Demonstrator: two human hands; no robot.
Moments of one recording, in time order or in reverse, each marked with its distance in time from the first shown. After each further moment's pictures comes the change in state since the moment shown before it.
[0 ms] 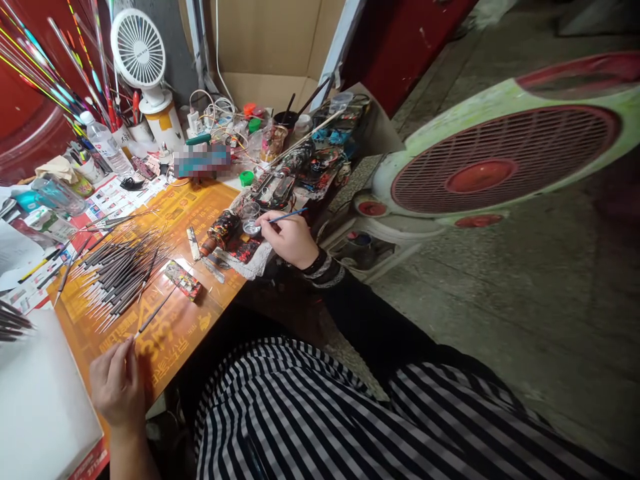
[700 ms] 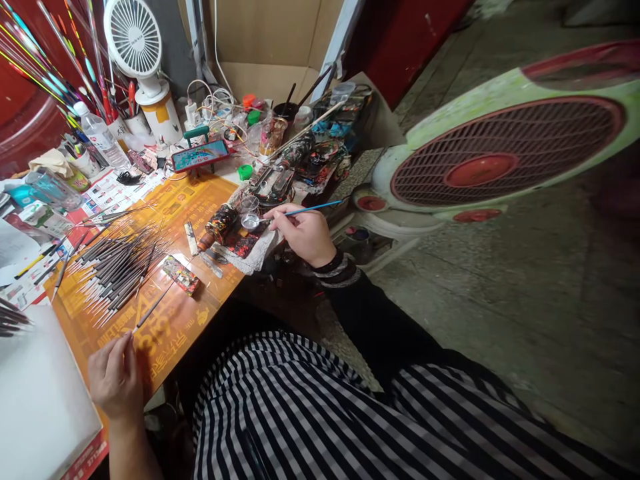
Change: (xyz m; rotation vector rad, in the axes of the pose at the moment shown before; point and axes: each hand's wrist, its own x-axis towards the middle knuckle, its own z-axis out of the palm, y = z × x) left_hand -0.002 -0.001 0.002 -0.018 0.008 -0.012; right_hand -0.011 -0.008 -0.025 0.238 0.027 0.222
